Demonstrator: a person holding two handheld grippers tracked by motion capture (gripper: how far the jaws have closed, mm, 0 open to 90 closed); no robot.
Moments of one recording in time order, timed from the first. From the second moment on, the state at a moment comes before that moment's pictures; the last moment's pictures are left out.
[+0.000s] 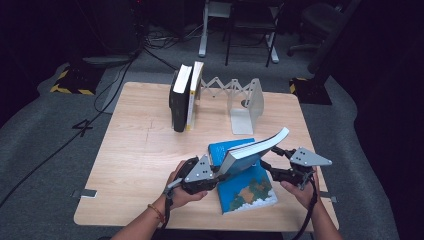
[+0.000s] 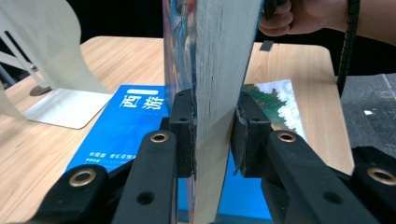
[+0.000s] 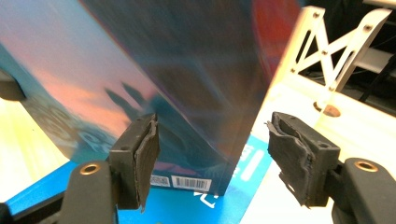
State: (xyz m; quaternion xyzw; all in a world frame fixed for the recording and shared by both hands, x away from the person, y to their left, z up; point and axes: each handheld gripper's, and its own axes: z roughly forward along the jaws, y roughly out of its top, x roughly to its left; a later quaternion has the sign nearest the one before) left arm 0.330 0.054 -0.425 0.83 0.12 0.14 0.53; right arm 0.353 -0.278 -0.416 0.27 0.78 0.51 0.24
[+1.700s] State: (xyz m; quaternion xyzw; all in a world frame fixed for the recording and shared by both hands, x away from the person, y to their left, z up) left arm 0.372 0.069 -0.430 0.81 0.16 0.11 0.55; right arm 0.345 -0.258 -0.384 0.13 0.82 0.53 0.19
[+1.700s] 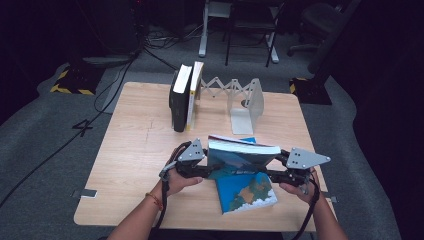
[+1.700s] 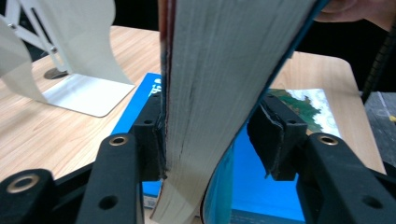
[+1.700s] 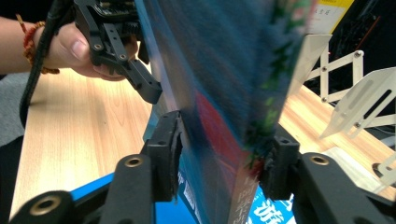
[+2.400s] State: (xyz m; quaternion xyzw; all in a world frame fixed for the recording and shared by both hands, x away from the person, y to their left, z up) left arm 0.388 0.074 -0.420 0.81 0.18 0.10 0.54; right arm 0.347 -0.243 -0.365 0.11 0.81 0.54 0.20
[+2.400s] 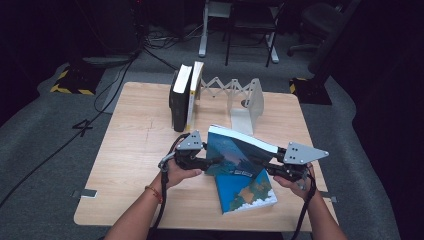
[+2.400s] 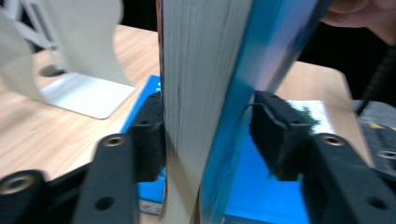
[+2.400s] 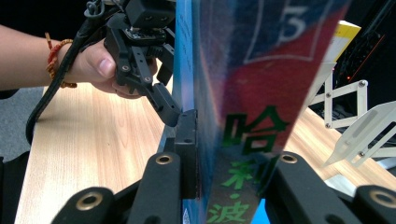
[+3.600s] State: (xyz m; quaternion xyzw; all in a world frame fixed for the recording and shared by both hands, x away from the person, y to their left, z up) left arm 0.333 0.172 -0.503 0.87 0.31 0.11 0.37; right arm 0.430 -0.177 -0.313 0.22 0.79 0.51 0.28
